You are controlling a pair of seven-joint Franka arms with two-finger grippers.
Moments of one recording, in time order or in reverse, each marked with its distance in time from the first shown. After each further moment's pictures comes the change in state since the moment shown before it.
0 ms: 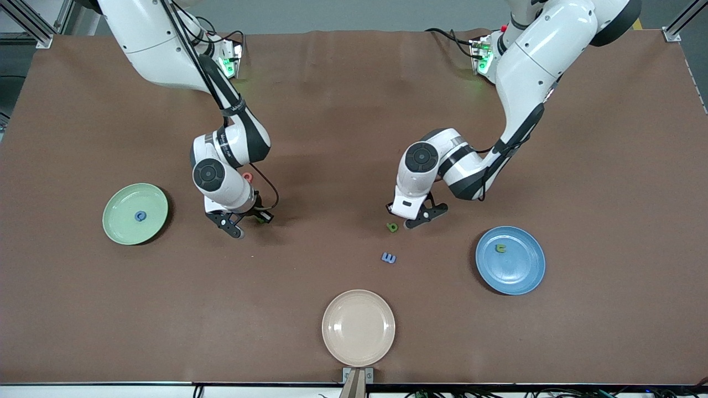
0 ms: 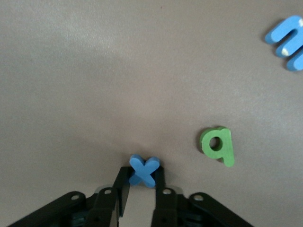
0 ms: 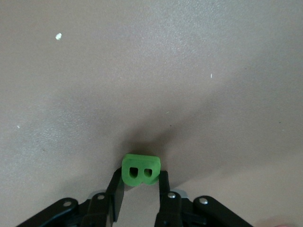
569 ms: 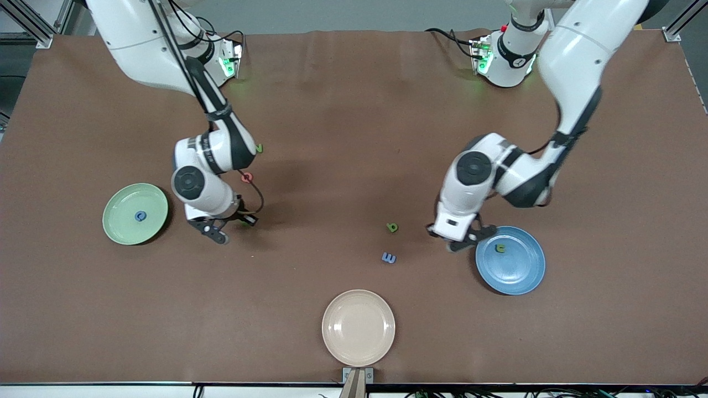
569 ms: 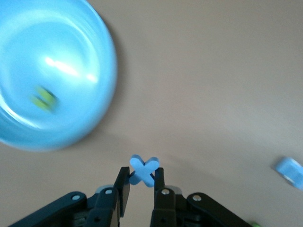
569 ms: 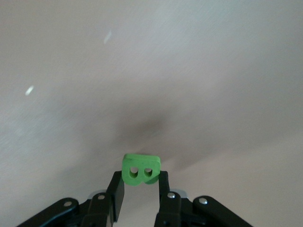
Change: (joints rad) left arm 0.229 -0.141 0.003 0.035 0.007 -0.099 0.357; right arm -0.025 -0.061 -0.120 0.025 -0.003 -0.168 -0.254
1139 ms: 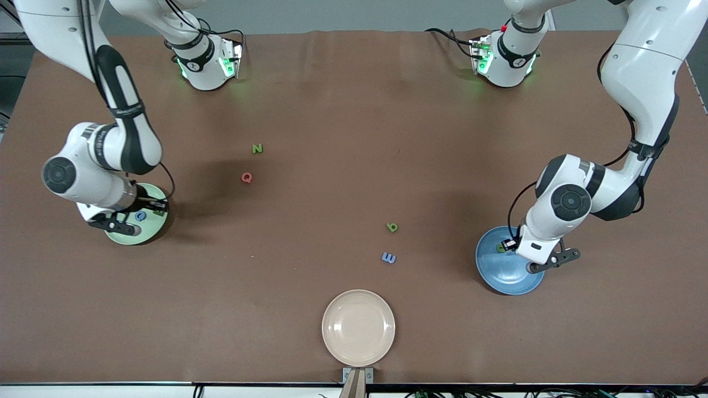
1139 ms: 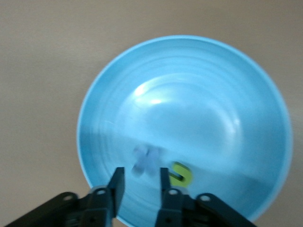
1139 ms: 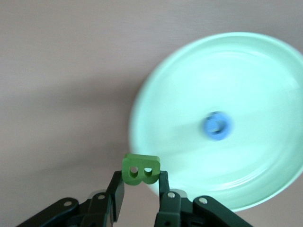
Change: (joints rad) left arm 0.245 0.053 0.007 -0.026 0.048 0.001 0.221; right arm -0.197 -0.125 -0.203 -0.155 0.000 0.000 -0.701
